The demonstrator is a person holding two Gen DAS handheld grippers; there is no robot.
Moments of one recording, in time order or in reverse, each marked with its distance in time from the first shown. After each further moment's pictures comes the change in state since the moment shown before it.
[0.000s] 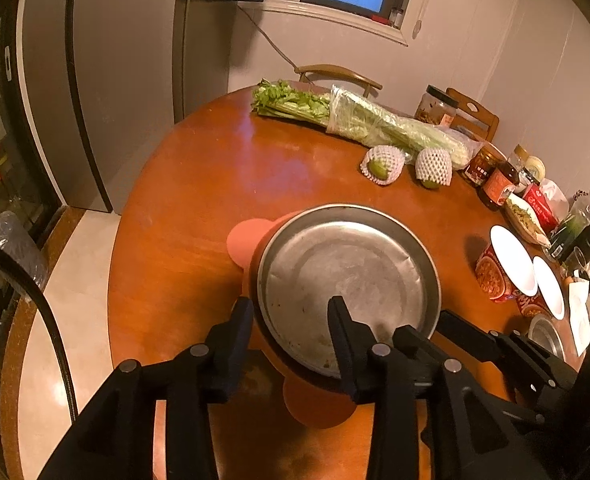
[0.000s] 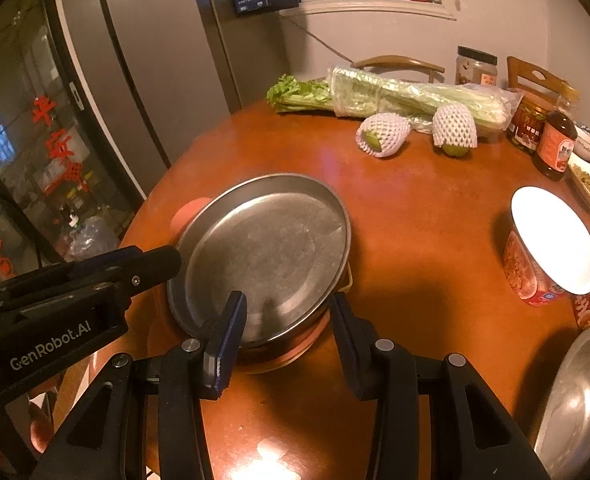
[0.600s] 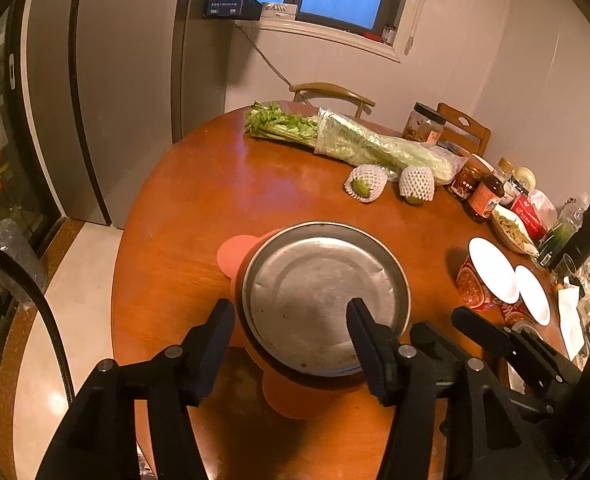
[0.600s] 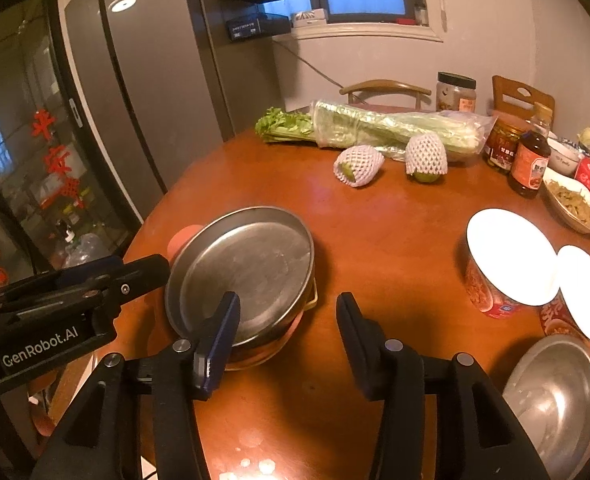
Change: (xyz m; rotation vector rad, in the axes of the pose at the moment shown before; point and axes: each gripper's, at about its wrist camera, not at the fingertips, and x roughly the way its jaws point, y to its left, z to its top) left arm -0.026 -0.012 -0.003 0.001 -0.062 -0.012; right arm -0.036 -0.012 0.000 -0.002 -0.083 -0.029
